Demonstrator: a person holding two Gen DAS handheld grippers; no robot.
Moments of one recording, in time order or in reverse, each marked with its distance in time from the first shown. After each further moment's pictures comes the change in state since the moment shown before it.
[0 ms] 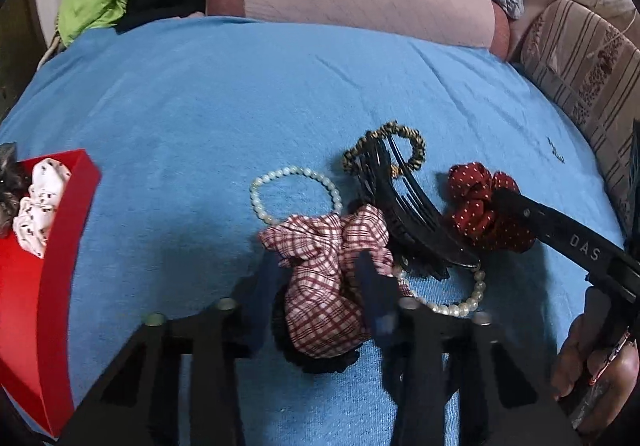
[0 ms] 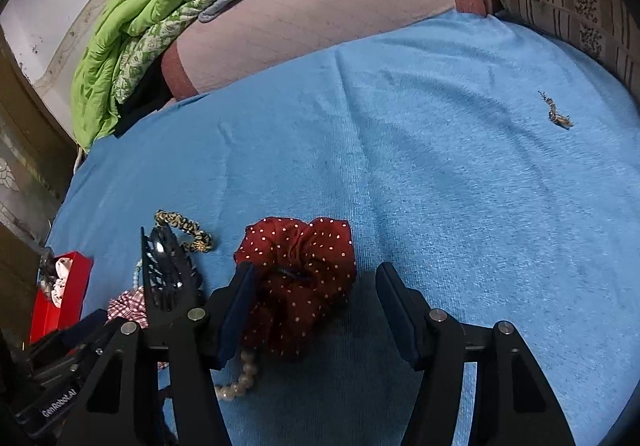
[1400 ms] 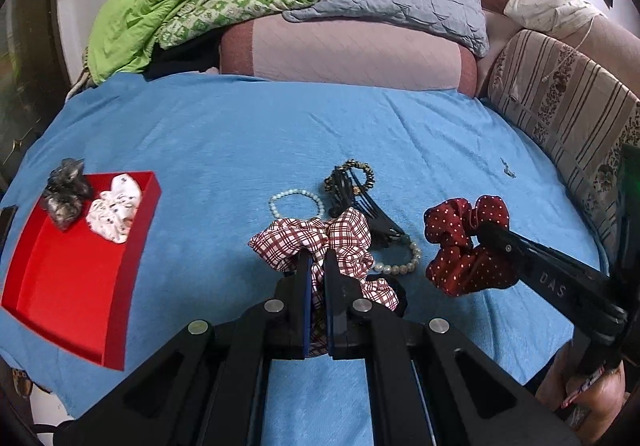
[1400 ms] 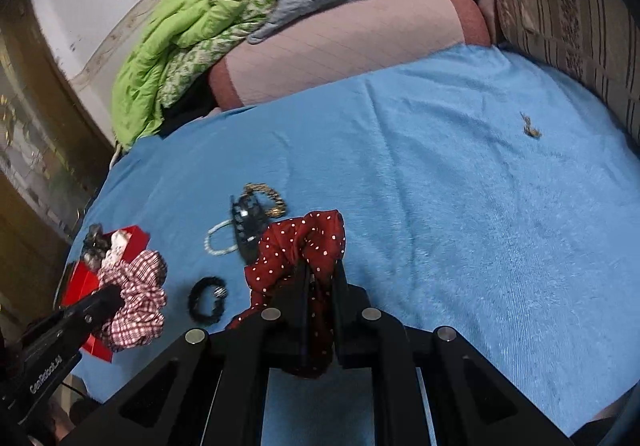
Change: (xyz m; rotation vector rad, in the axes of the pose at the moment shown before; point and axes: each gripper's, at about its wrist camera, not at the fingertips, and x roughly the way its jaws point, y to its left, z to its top) left arm -0.125 -0.005 -0.041 0.010 -0.182 -0.002; right arm -0.097 0.036 -0.046 -0.069 -0.088 0.060
